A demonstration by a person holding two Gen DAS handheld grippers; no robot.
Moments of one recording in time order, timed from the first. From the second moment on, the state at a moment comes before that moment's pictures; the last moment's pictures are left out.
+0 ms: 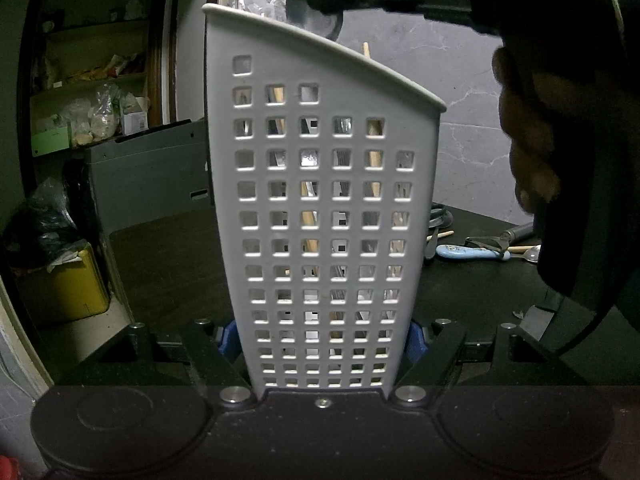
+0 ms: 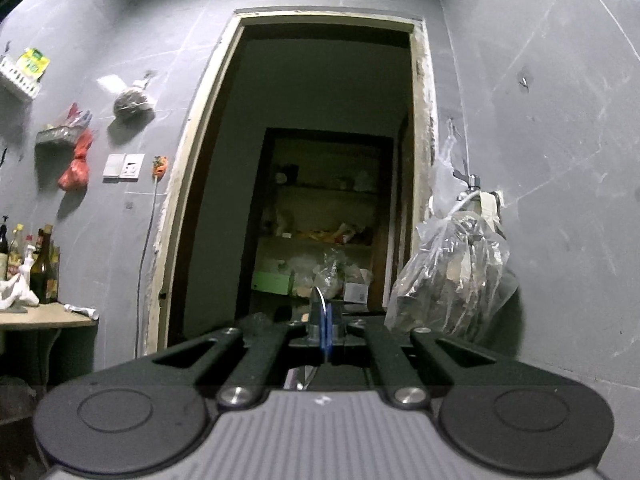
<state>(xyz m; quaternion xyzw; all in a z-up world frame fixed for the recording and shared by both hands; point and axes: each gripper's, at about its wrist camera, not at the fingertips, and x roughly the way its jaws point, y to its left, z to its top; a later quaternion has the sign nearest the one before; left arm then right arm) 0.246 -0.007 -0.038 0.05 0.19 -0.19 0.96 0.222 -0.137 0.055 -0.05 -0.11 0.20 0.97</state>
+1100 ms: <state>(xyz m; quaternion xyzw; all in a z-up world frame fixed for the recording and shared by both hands) 0.246 -0.007 -0.038 0.05 0.19 -0.19 0.96 0.204 -0.162 0.044 -0.04 -0.07 0.22 0.97</state>
